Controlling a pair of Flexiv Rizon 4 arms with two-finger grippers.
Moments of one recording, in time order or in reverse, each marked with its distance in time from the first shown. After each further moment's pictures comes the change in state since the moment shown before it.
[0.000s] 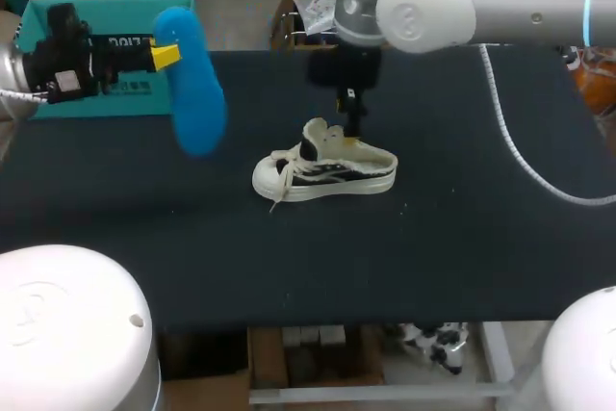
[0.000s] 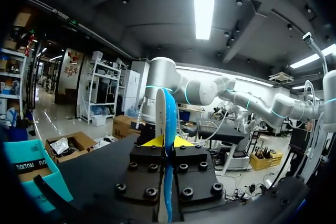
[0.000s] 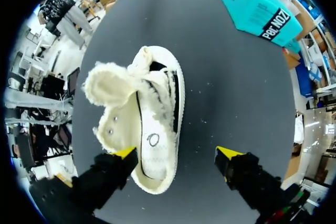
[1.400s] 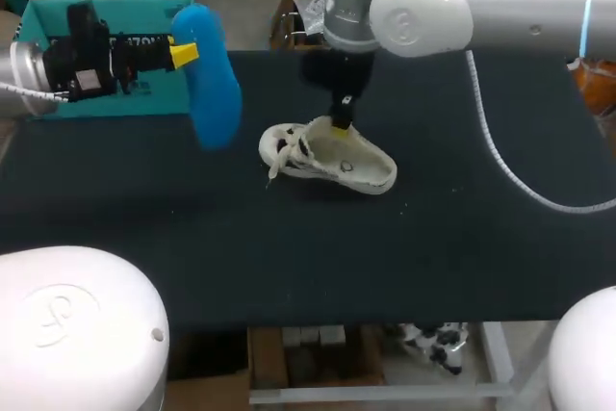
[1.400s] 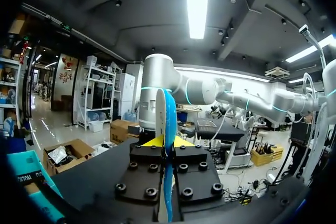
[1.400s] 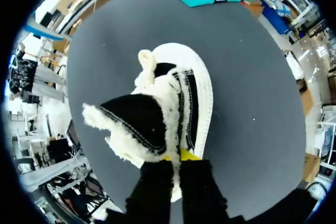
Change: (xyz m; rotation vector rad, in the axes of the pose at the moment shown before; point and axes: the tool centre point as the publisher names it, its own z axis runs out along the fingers) left arm 0.002 -0.005 0.036 0.012 0.058 0.063; right arm 0.025 0.003 -0.005 0.009 0.010 0.526
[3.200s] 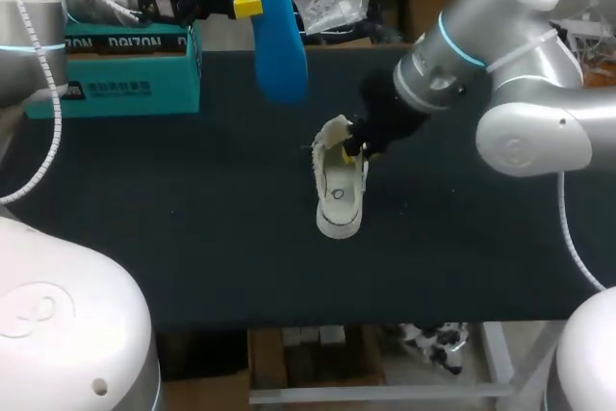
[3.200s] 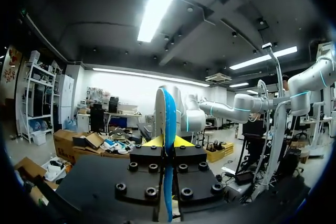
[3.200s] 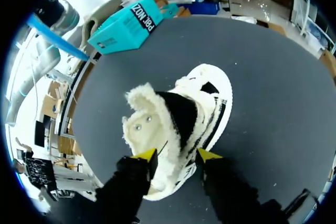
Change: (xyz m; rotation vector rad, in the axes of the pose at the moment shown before) left arm -0.059 -0.014 0.100 0.029 0.573 -0.009; right arm 0.044 -0.040 0.016 -0.417 0.116 0.663
